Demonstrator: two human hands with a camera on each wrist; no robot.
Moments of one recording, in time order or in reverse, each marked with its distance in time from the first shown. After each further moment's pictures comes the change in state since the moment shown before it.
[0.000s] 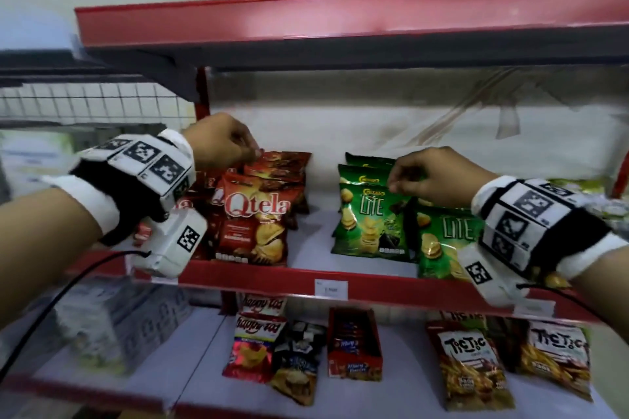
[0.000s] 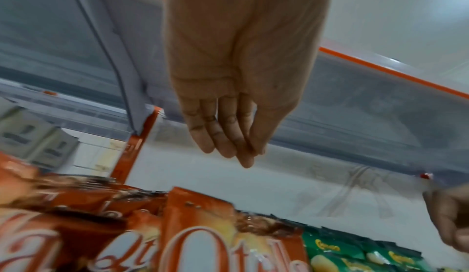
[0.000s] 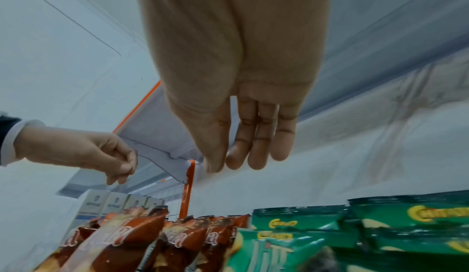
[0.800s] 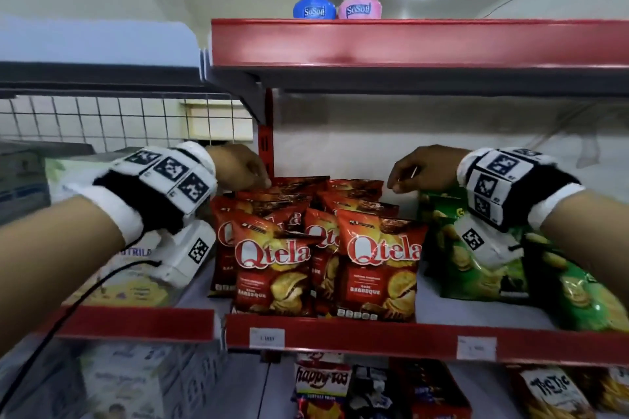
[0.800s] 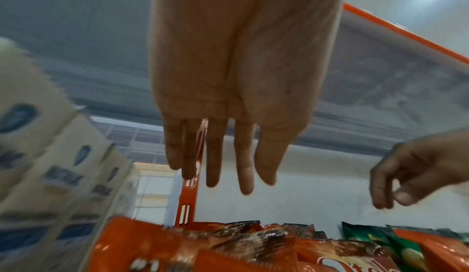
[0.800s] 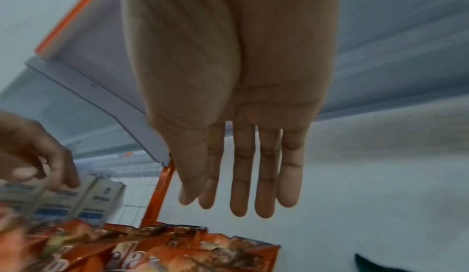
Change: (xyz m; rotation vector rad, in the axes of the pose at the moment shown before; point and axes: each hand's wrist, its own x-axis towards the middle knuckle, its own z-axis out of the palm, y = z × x) left_hand 0.061 -0.178 -0.056 0.222 -0.271 0.045; right_hand 0.164 -0.124 0.036 -0.229 -0.236 0.178
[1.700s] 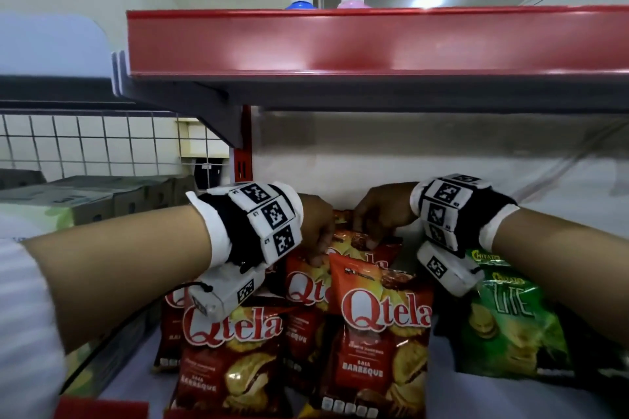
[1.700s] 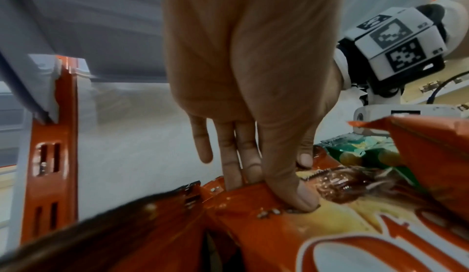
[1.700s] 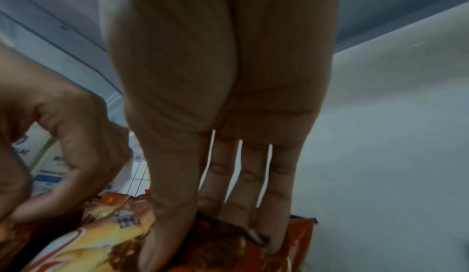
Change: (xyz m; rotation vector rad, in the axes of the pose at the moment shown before) left_hand 0.099 0.094 0.042 0.273 -0.265 0.385; right_hand 0.104 0.013 0.029 0.104 -0.269 -0.113
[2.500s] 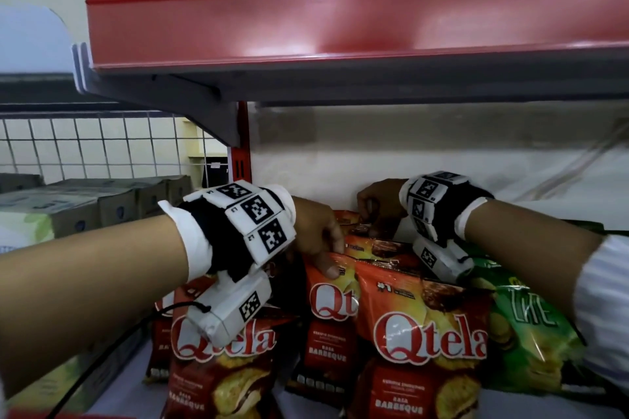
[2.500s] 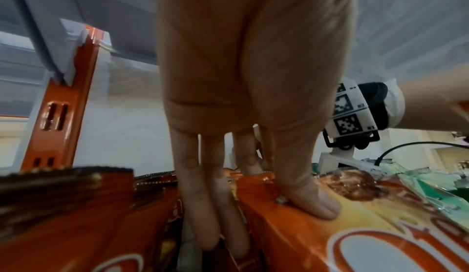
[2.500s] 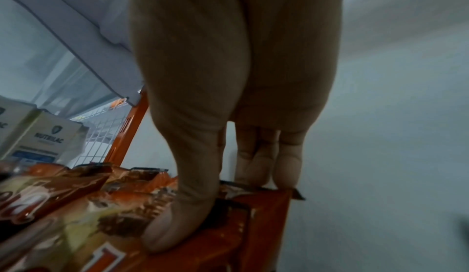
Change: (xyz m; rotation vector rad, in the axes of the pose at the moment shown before) left_hand 0.005 0.002 0.003 -0.382 -0.105 -0.040; right_hand 0.052 0.037 -0.004 -0.202 0.132 -0.003
